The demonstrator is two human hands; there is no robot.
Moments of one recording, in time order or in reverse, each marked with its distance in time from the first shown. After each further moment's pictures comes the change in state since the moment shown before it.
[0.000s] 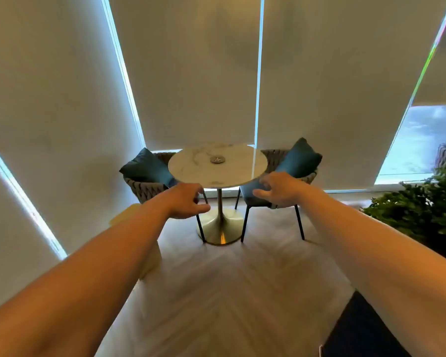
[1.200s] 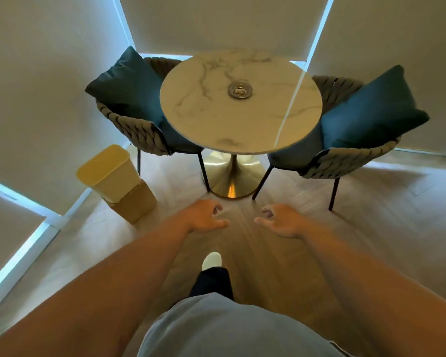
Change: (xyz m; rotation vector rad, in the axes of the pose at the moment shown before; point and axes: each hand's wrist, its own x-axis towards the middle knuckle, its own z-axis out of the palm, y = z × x) left_hand 0.394 -0.150 0.167 -0.328 -0.378 -0.273; right_hand 0.383 0.154 0.197 0.266 -0.535 0.105
